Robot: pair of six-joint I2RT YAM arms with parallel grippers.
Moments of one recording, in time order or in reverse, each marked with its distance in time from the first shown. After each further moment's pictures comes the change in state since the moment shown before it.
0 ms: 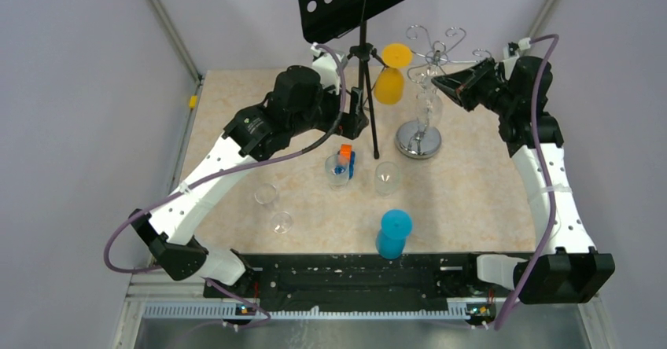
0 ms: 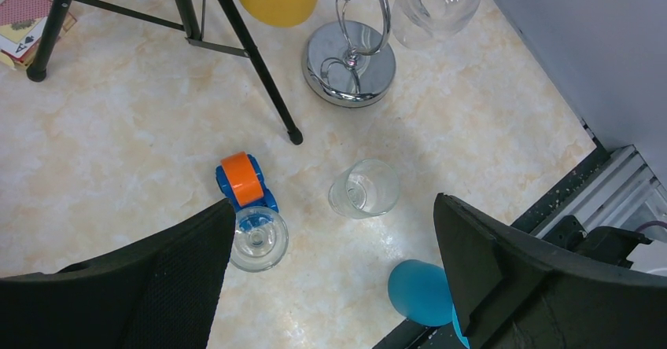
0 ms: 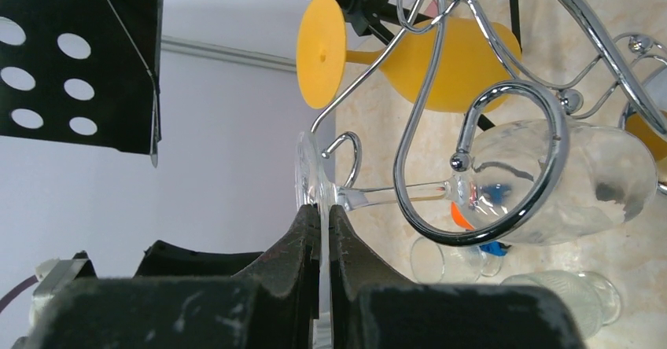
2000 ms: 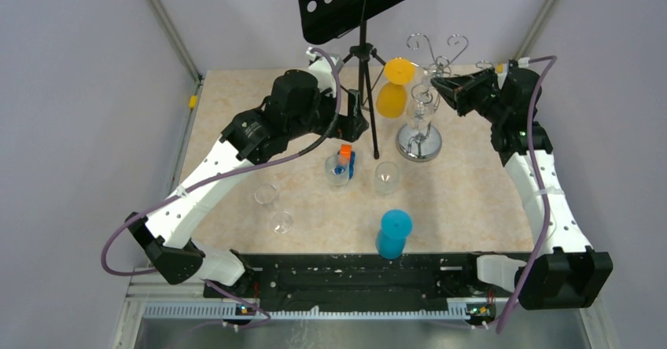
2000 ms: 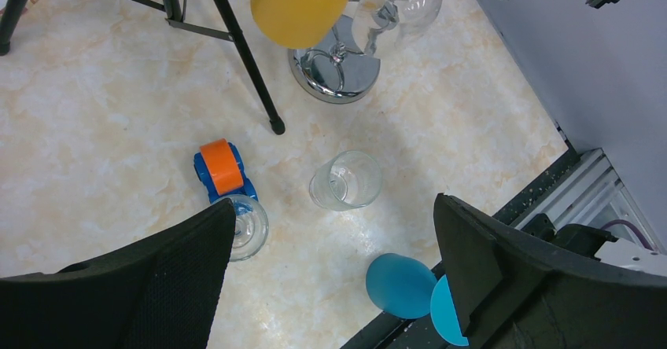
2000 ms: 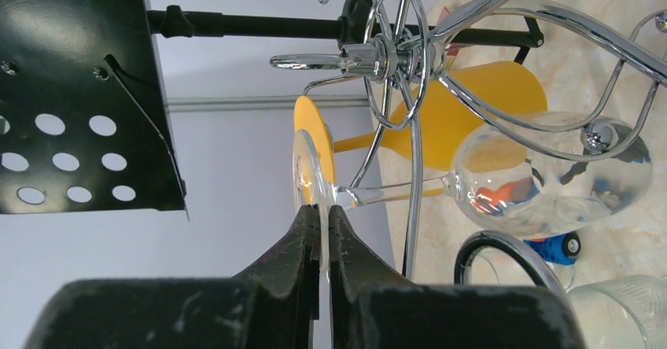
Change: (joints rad) left arm 0.000 -0.031 -0.045 0.013 0.022 -0.073; right arm 0.012 -0.037 -0.151 0.155 0.095 0.275
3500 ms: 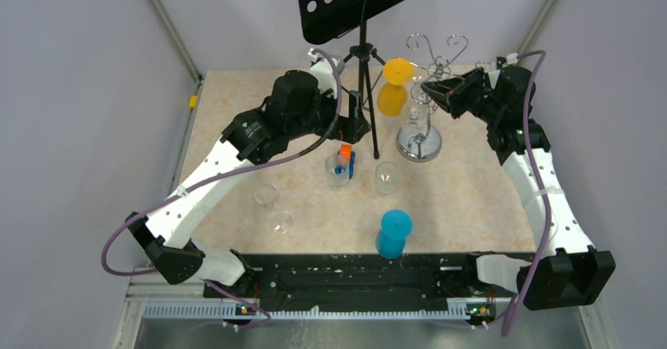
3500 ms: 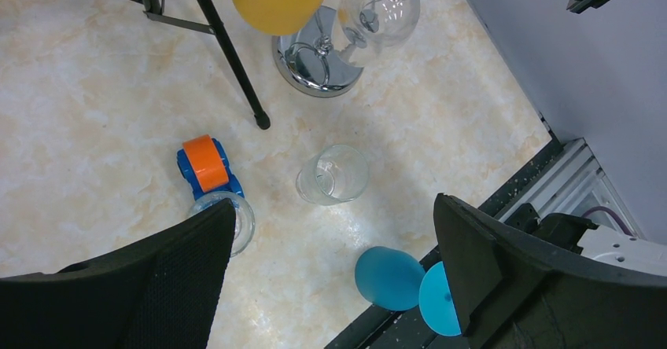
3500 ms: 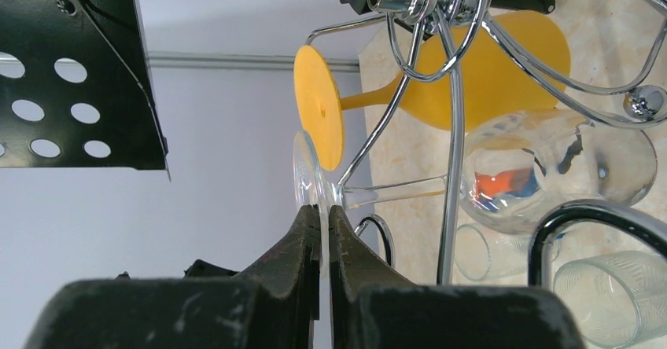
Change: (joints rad) left arm 0.000 0.000 -0.005 0.001 0.038 -0.011; right arm 0.070 0.012 0.042 -0.061 -0.027 -0.071
